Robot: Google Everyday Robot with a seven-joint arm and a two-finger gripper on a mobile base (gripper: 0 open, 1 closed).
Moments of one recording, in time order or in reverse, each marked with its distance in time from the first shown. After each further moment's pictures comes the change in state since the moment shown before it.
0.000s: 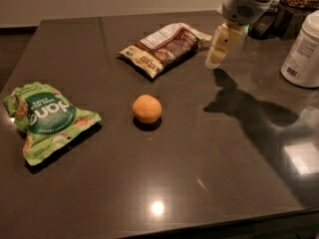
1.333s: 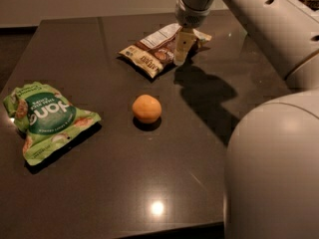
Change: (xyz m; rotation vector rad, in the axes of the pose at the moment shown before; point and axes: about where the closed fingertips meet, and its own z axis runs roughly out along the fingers) arm -0.075 -0.056 0.108 0.048 0.070 -0.222
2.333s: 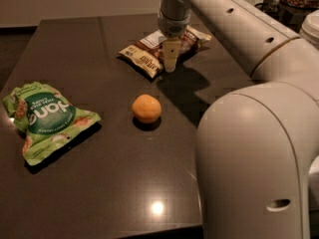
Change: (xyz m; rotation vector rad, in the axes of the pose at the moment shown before) arm -0.029 0.002 0.051 -0.057 0.049 -0.179
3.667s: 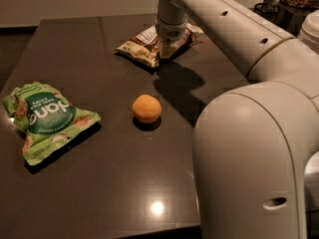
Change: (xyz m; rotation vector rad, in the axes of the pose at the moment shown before) arm -0.002 0.015 0.011 -0.055 0.016 -0.051
